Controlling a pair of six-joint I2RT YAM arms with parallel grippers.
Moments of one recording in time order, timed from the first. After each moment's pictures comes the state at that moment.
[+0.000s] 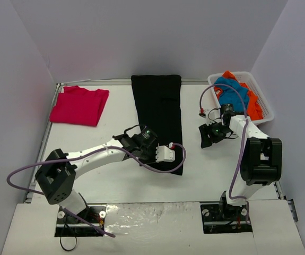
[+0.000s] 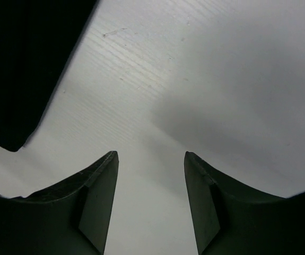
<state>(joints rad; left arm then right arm) -0.90 1.56 1.10 -0.54 0.26 0.65 -0.03 1.66 1.07 -0.76 -0.43 -0.51</state>
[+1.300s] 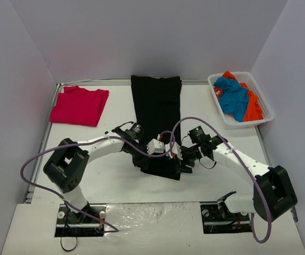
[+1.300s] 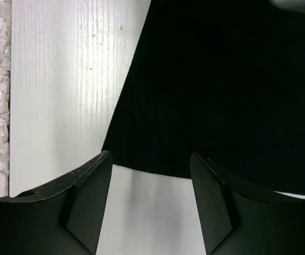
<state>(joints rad) -0.70 1.70 1.05 -0.57 0.65 0.56 0.49 1.29 0.74 -0.61 -0.69 -1.02</state>
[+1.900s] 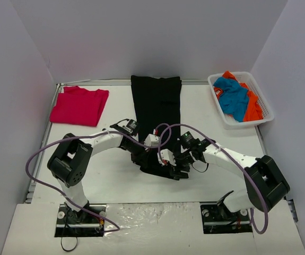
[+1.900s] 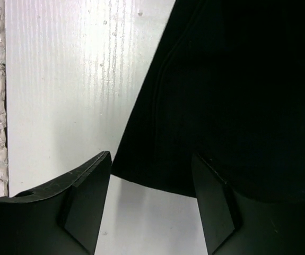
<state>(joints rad) -0.61 1.75 1.09 -0.58 0.78 0.53 0.61 1.39 0.71 -0.55 -0.59 -0.97</state>
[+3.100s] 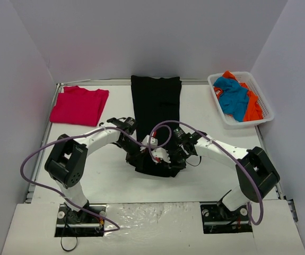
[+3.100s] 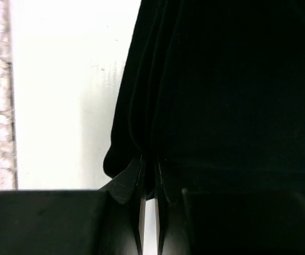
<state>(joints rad) -0.59 1.74 1.16 -0.89 0.85 0.78 0.67 1.52 0.86 -0.67 -0.52 -0.96</state>
